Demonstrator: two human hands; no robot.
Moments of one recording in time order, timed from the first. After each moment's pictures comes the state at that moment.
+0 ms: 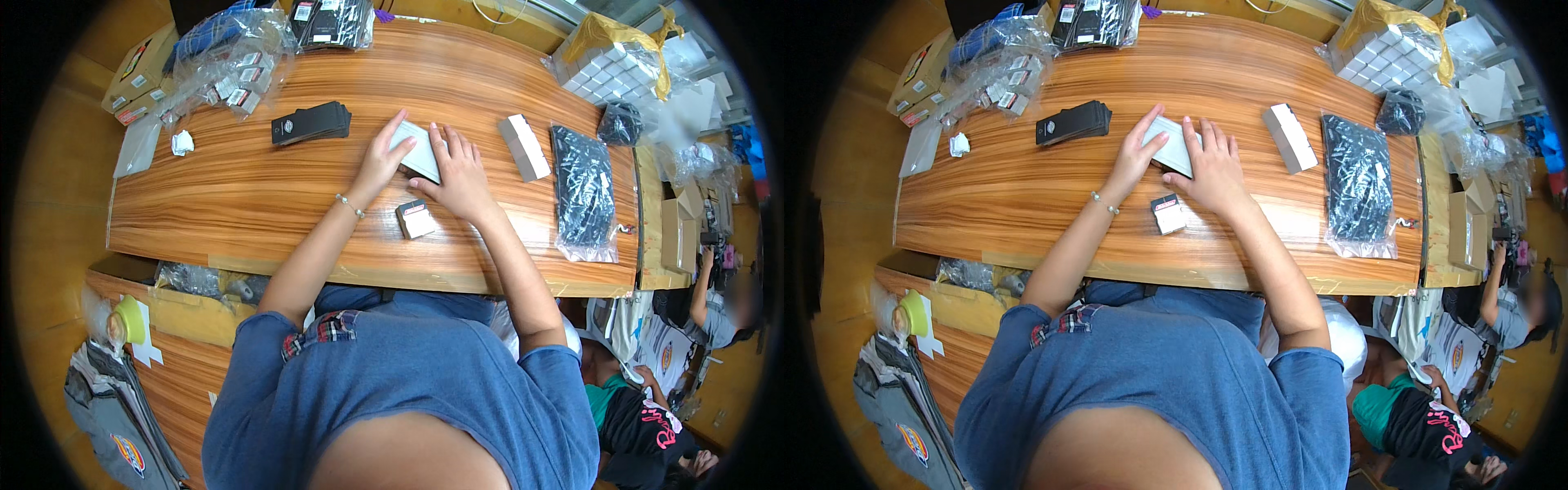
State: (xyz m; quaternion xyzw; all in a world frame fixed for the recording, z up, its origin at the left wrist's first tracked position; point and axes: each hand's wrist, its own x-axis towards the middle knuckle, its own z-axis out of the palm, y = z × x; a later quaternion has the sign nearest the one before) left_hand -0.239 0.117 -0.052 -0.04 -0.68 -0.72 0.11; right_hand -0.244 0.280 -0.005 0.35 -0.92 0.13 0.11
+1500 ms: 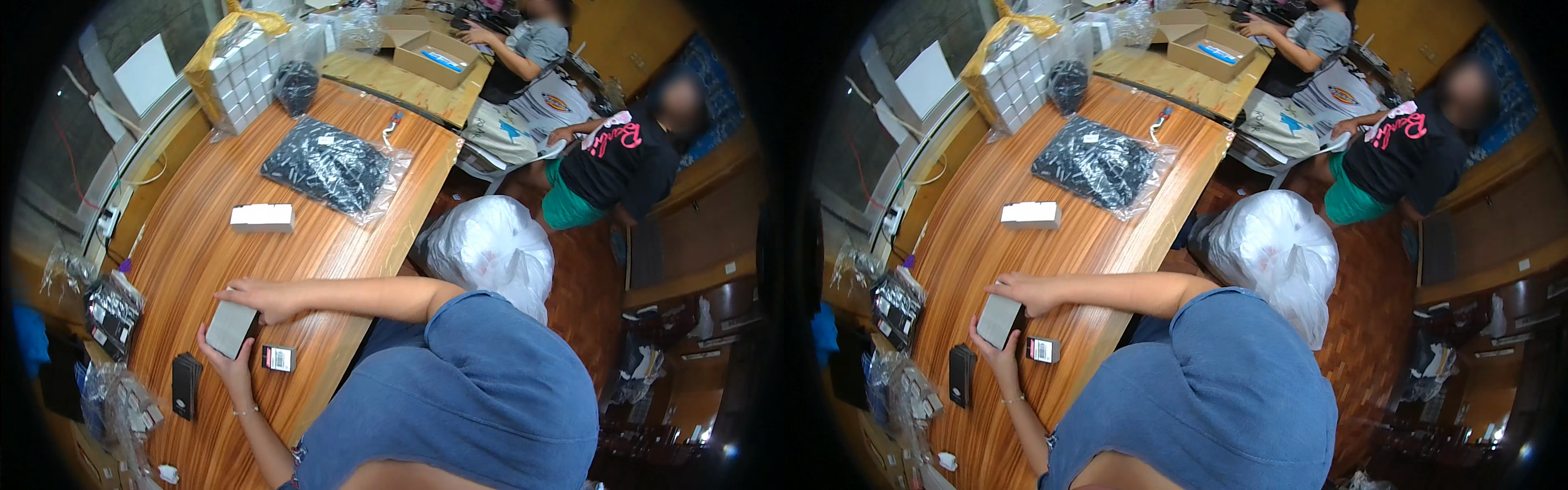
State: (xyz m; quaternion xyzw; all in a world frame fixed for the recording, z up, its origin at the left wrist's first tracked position) left_hand -0.218 0.105 -0.031 -0.13 -0.83 -0.53 0.04; right_hand -0.251 0.305 -0.021 0.33 -0.85 0.42 0.00
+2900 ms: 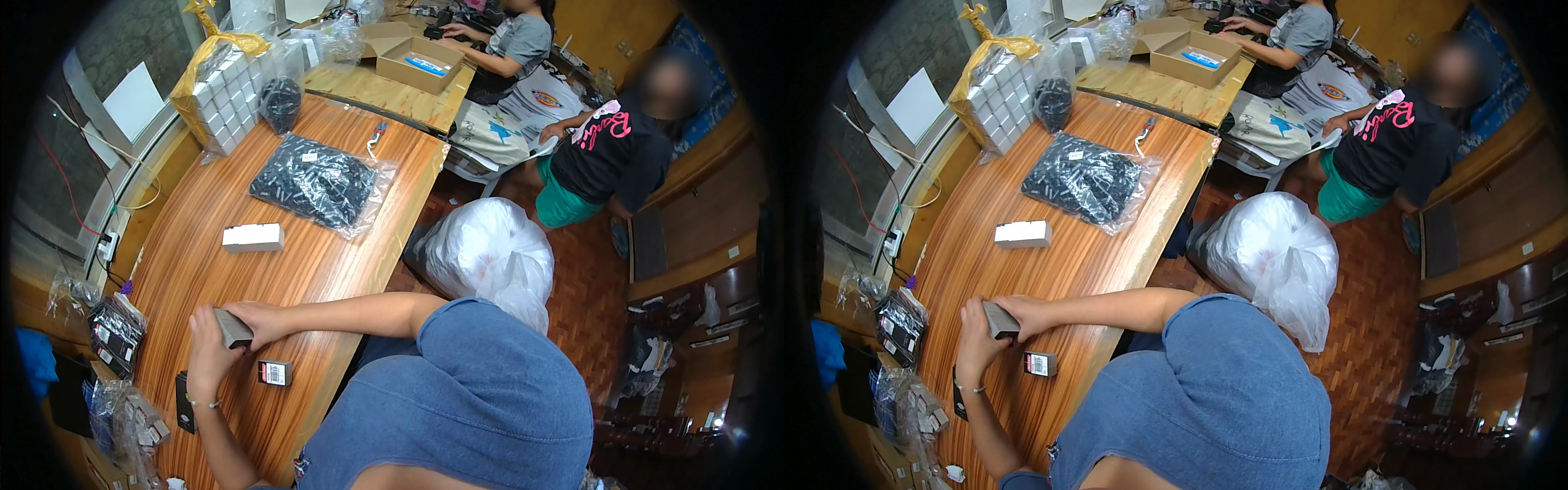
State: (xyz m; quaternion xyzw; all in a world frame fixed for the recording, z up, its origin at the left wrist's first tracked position) left_hand -0.264 0.146 0.064 -0.41 -0.90 -0.13 -0.03; right_hand -0.253 0.288 -0.061 0.27 -0.78 0.55 0.10
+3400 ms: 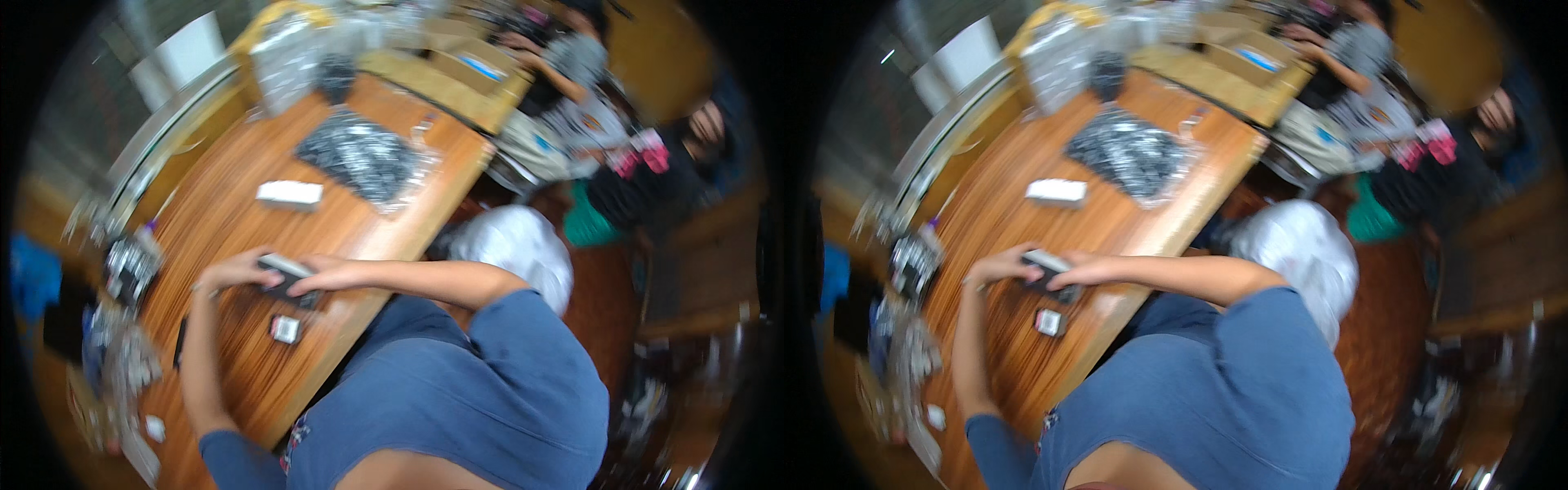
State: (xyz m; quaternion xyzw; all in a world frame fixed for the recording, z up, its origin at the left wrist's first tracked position) left_hand -0.324 0.166 0.050 -0.31 -0.73 -0.30 -0.53; right_hand -0.196 0.353 0.001 0.11 -0.73 0.63 -0.24
